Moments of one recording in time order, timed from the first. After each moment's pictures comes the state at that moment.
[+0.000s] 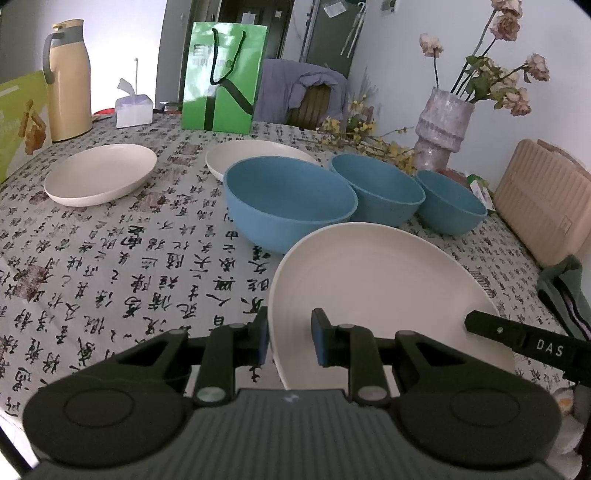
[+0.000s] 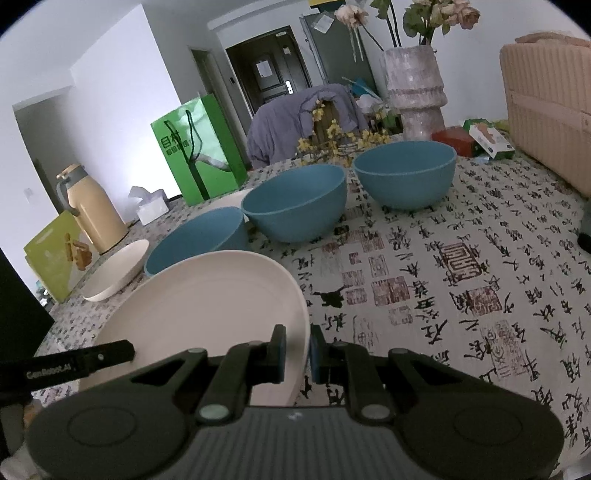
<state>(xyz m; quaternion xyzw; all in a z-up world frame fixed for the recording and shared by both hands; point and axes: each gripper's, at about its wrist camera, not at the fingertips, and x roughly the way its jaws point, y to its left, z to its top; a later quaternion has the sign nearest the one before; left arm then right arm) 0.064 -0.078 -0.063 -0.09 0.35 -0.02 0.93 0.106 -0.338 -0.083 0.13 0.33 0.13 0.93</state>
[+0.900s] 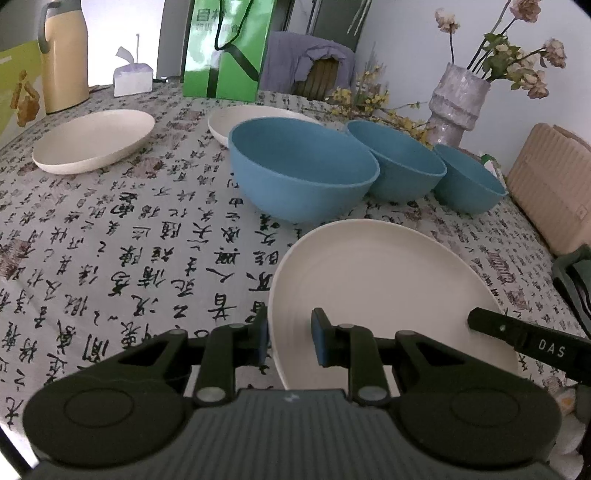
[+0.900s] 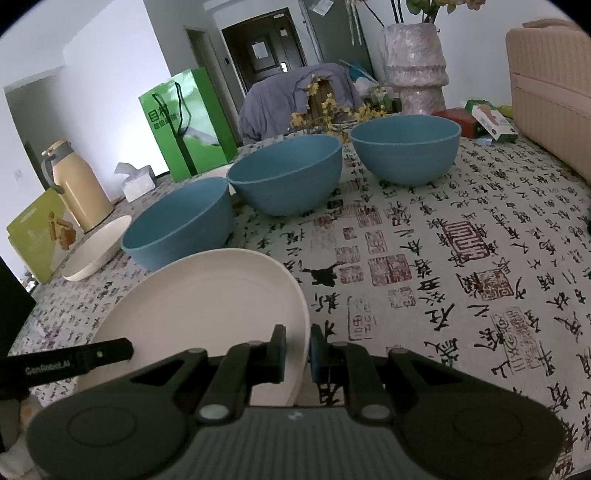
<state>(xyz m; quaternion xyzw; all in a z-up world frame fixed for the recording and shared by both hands) 0.086 -0.072 -0.094 -0.10 0.39 -0.02 0.92 0.126 -0.327 -0.107 0.11 0.36 0.12 0.92</state>
